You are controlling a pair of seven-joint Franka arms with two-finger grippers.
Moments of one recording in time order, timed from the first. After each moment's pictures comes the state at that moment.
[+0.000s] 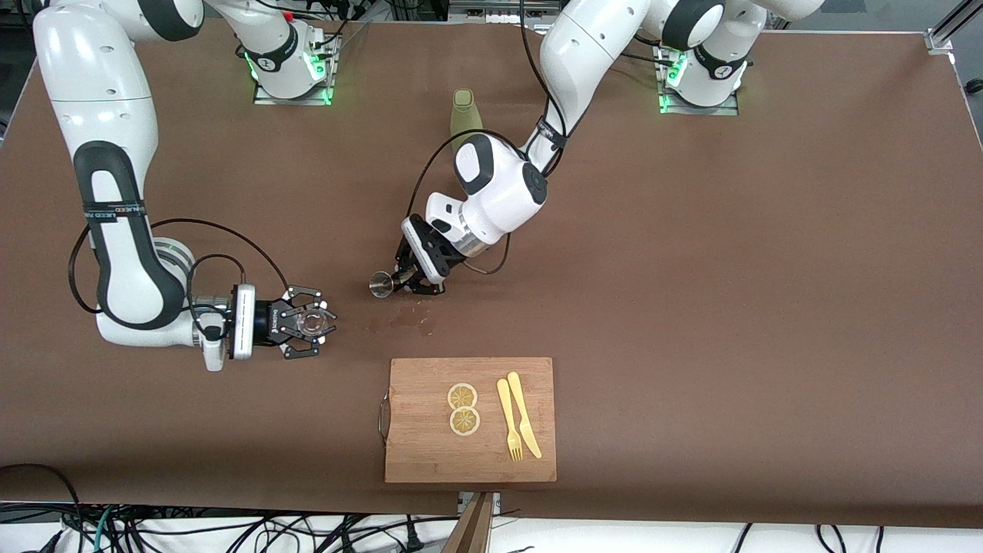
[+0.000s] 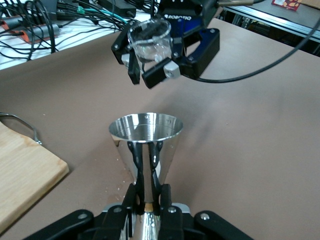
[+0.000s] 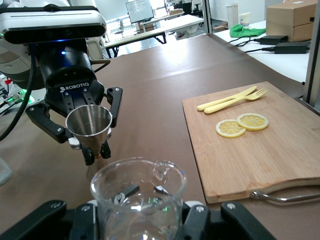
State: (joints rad) left arm -0.97 1.04 0.13 -1.13 -1.42 2.87 1.24; right arm 0.01 0.80 0.01 -1.50 1.19 1.79 -2.03
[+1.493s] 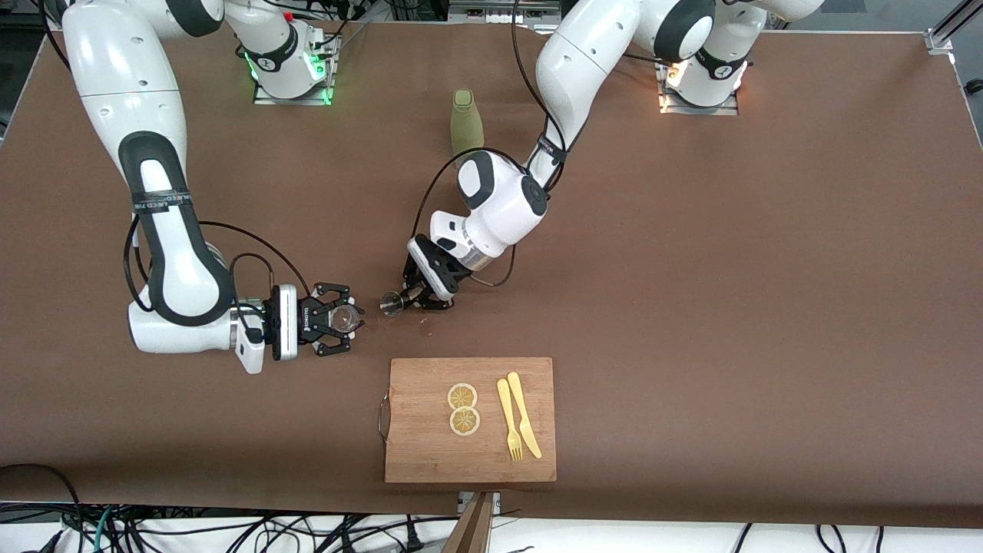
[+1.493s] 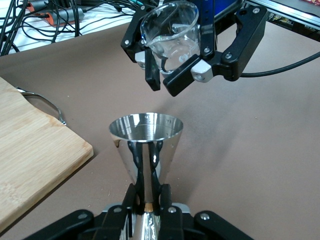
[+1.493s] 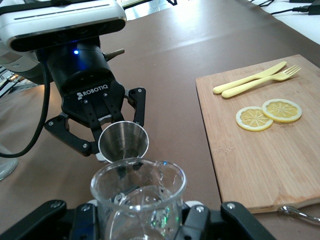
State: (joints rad) left arm -0.99 1.12 0.19 -1.08 -1.42 2.87 1.15; right arm 0.10 0.80 0.01 -1.44 1.05 1.86 -1.87
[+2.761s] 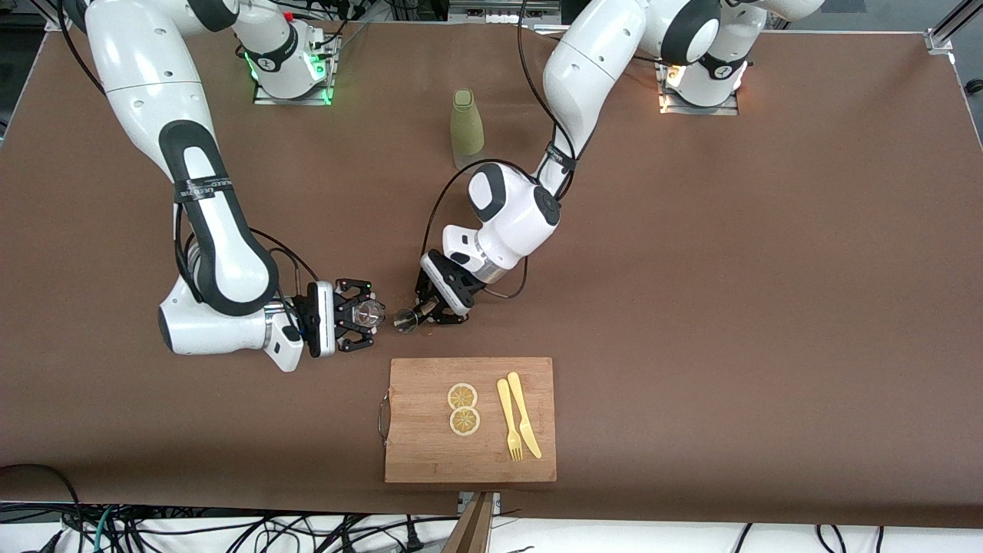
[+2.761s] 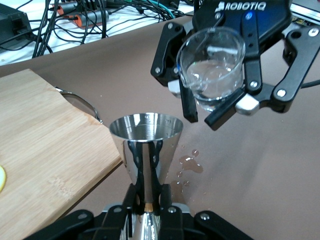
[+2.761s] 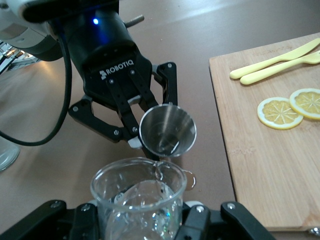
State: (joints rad) left arm -0.96 1.13 0.21 -1.08 -1.42 2.87 1.14; right arm 0.17 0.80 0.03 -1.41 0.91 1.90 -1.76
